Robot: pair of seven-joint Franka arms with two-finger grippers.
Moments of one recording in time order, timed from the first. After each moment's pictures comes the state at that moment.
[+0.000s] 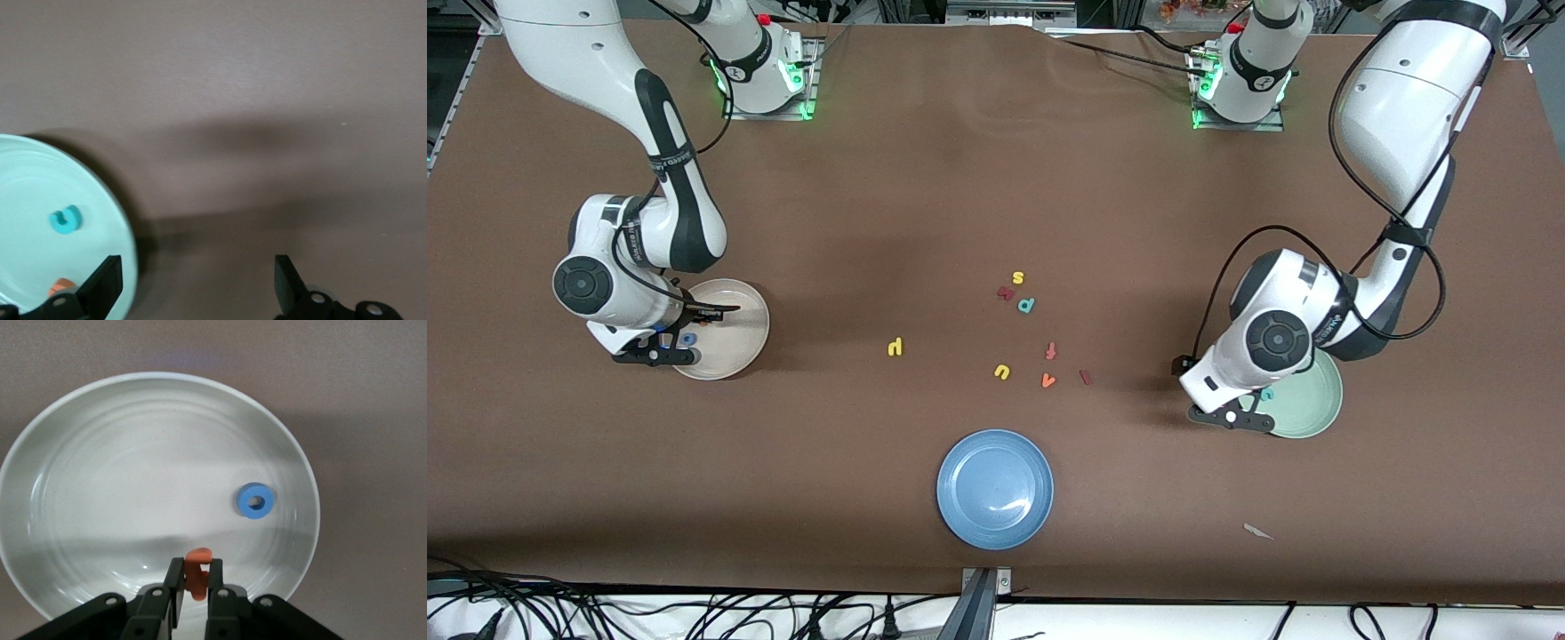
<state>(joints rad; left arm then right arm) 0.06 0.73 -0.41 -1.56 0.40 2.07 -0.36 0.35 0.48 -0.35 -2.01 0.06 2.27 0.00</state>
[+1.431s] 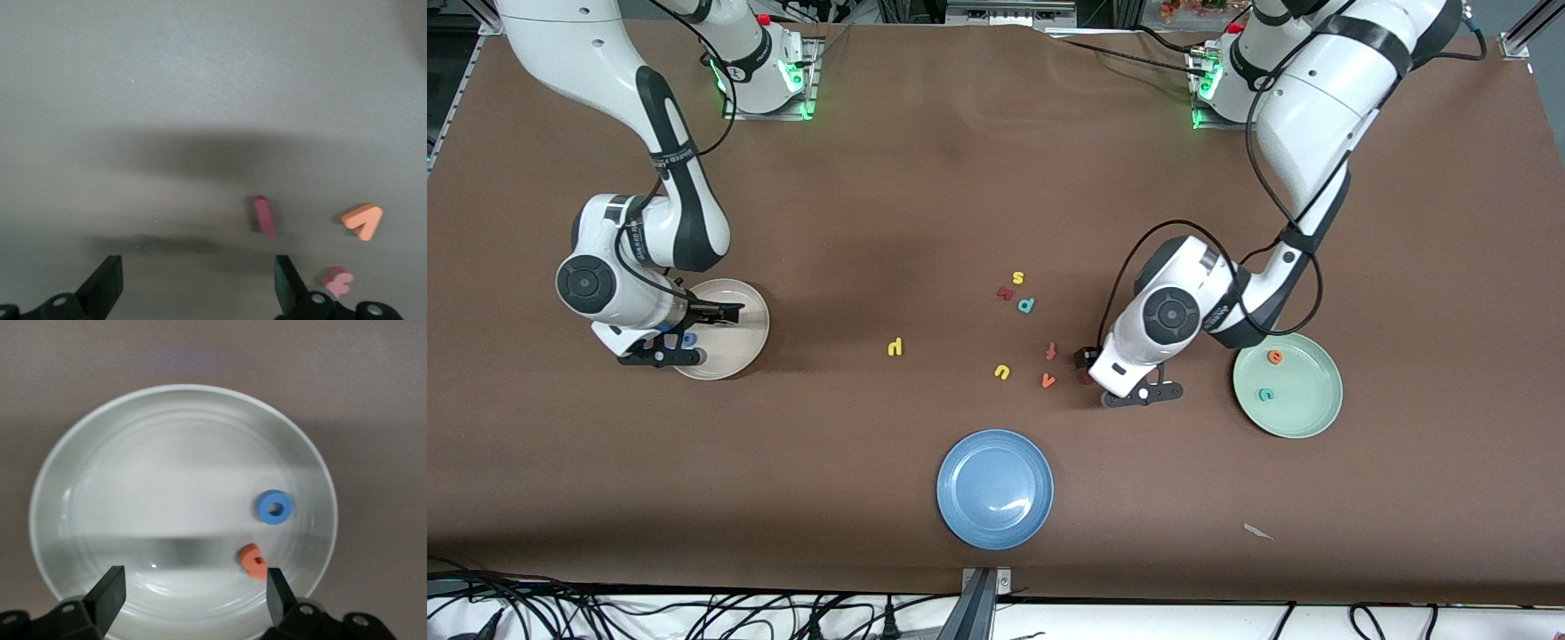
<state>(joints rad) -0.13 0.82 -0.41 -1.51 0.26 2.19 -0.78 0.34 0.47 -0.31 -2.00 0.06 2.27 0.01</state>
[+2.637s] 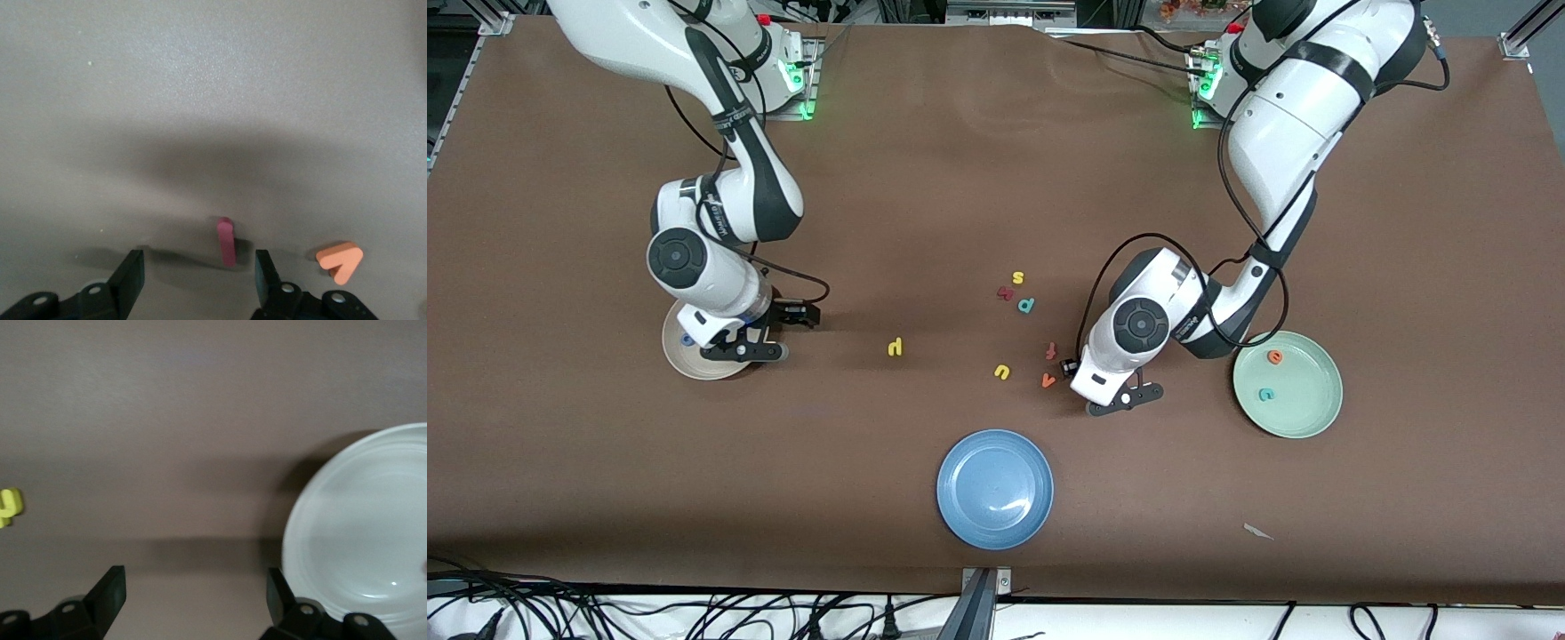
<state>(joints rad) -0.21 0.91 -0.36 -1.41 0.26 2.20 -0.93 0.35 0.42 -0.06 -1.98 0.06 2.35 0.24</state>
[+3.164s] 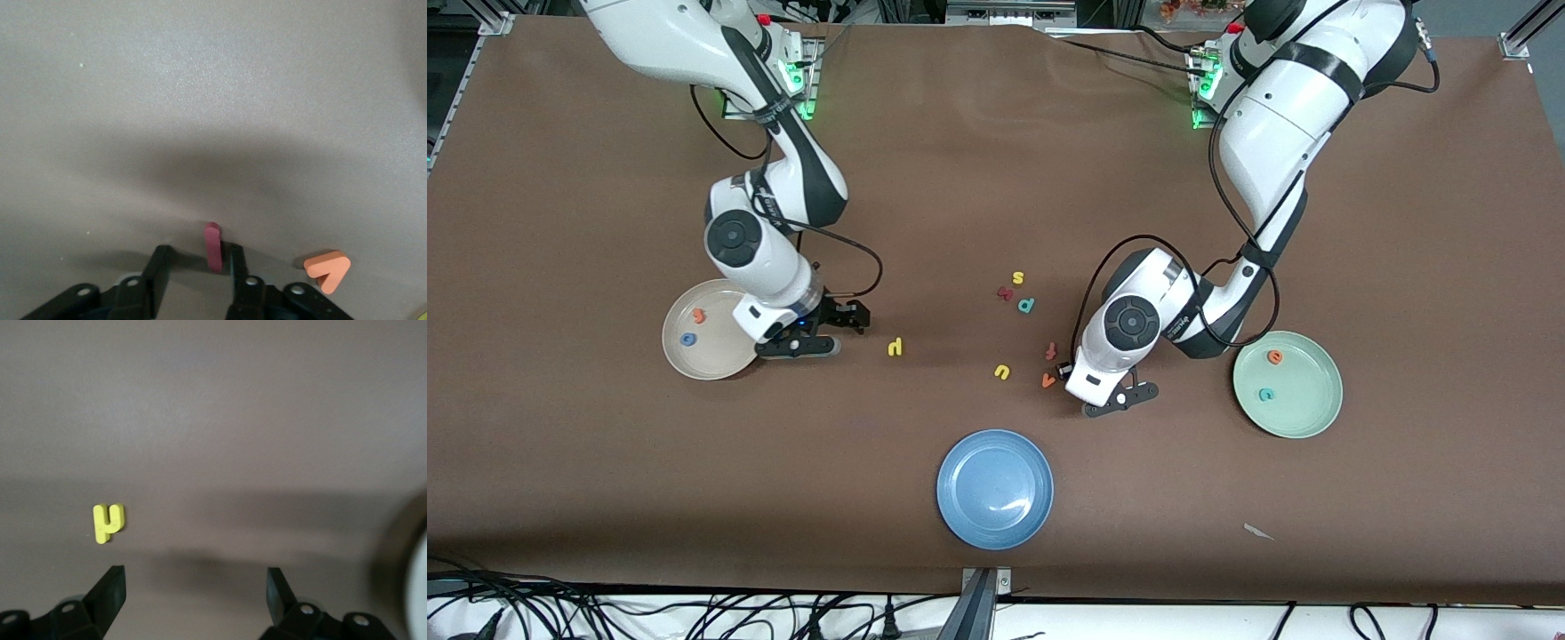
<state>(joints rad) -0.23 0.92 -0.35 -1.39 0.26 2.21 -0.96 0.35 0.47 0.05 -1.98 0.06 2.52 0.32</state>
